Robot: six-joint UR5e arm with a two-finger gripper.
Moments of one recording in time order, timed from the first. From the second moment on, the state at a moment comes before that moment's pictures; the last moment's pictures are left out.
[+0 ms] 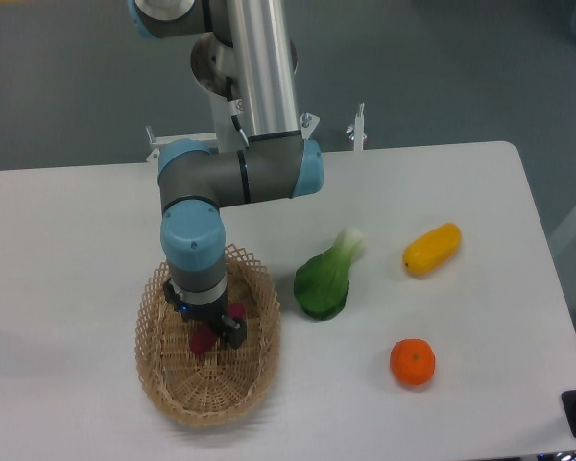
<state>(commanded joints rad) 2.14 -2.06 -1.73 -0.82 1.53 0.79</state>
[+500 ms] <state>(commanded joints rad) 2.14 -2.06 -1.73 -0.82 1.53 0.79</state>
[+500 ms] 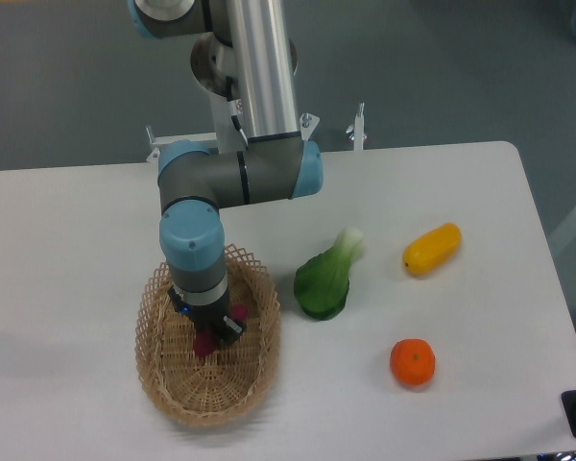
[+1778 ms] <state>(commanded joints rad) 2.38 -1.87 -1.56 -0.98 1.45 0.89</state>
